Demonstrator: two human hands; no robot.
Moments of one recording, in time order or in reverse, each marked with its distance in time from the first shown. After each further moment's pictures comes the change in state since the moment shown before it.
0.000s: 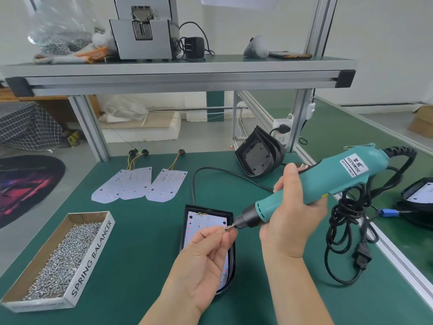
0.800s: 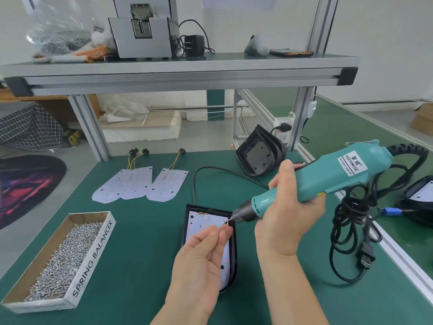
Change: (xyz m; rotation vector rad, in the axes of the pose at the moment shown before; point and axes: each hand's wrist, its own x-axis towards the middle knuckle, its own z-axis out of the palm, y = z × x) left_hand 0.002 -0.007 -0.003 -0.010 0.092 0.155; right_hand -0.005 0.003 0.010 -0.023 0.015 -0.071
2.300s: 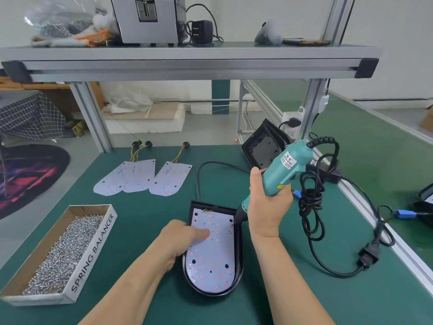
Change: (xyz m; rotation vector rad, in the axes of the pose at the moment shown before) left_hand 0.089 0.050 -0.035 1.282 0.037 -0.079; right_hand 0.013 0.100 -0.014 -0.308 -0.138 0.002
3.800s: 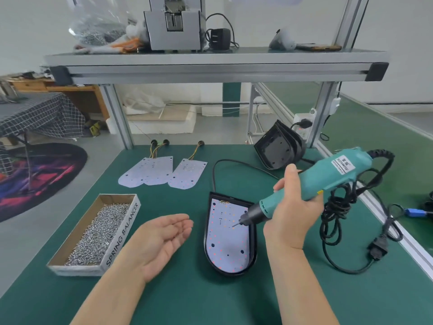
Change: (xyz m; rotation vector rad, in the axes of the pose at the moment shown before) left_hand -0.066 -0.027 -0.054 -0.898 -0.051 0.063; right_hand -0.037 -0.076 -0.015 0.247 0.112 0.184
